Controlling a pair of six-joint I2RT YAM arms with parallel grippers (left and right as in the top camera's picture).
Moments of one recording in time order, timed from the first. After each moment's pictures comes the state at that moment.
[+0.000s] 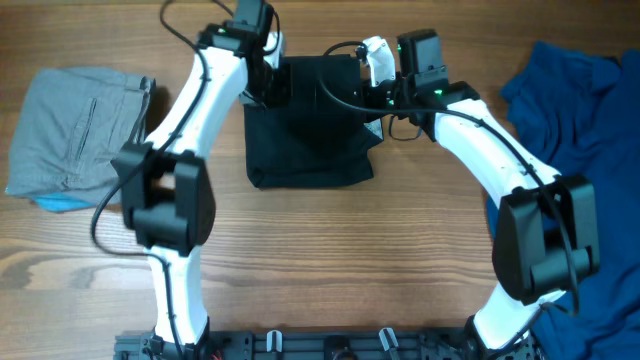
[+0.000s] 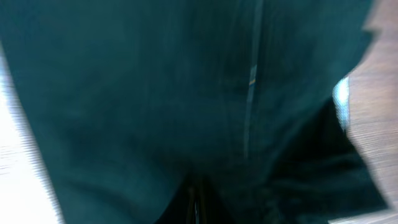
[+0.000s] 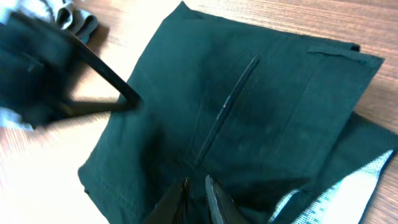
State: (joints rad) left arm -0.26 2.20 1.90 -1.01 0.25 -0.28; right arm 0.30 1.89 1.36 -0.31 -0.51 0.06
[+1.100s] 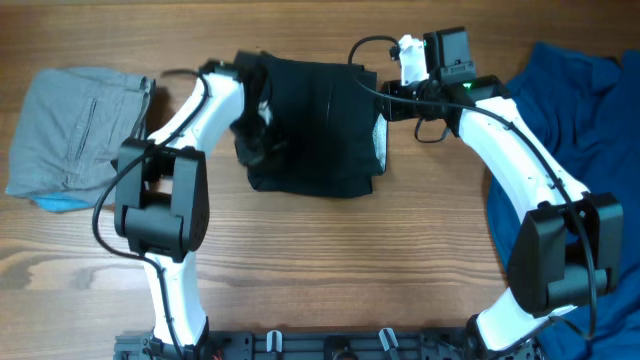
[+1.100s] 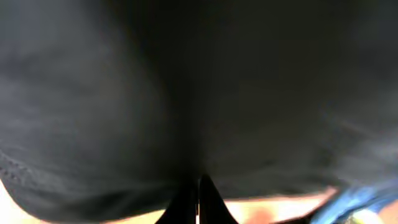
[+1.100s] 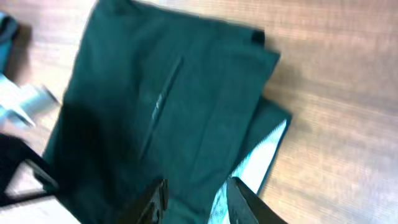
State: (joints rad) left arm -0.24 2.14 1.55 -1.13 0.42 -0.58; right arm 0.22 1.81 1.38 -0.52 -0.34 0.08
